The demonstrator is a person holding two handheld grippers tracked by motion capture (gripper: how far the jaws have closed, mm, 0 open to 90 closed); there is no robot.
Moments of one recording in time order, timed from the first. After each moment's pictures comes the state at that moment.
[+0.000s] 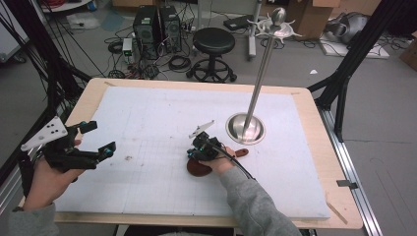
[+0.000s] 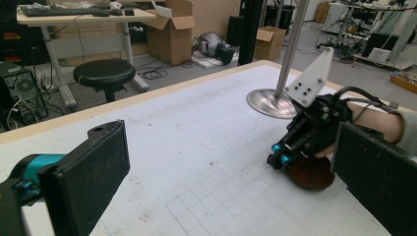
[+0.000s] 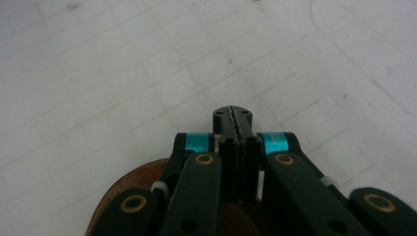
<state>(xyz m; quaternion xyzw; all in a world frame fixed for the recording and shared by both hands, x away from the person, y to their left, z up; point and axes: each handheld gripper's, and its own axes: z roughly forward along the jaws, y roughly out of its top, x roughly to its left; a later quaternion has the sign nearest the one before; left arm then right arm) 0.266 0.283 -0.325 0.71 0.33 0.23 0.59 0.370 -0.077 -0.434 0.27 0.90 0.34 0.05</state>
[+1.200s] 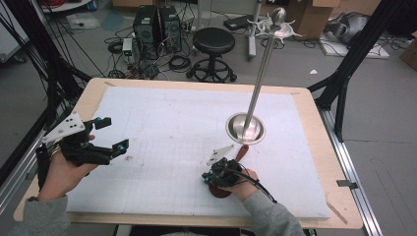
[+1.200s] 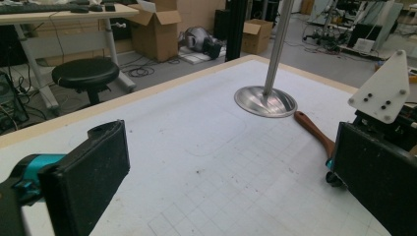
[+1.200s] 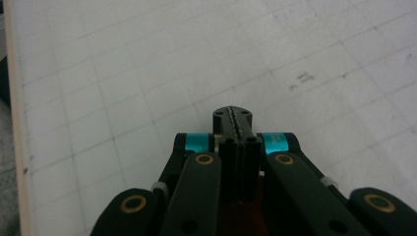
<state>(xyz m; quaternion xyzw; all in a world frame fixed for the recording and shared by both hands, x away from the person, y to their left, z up) 0.283 0.258 -0.325 0.72 0.30 0.21 0.59 0.297 -0.132 -0.432 0.22 0.92 0.34 0.04</state>
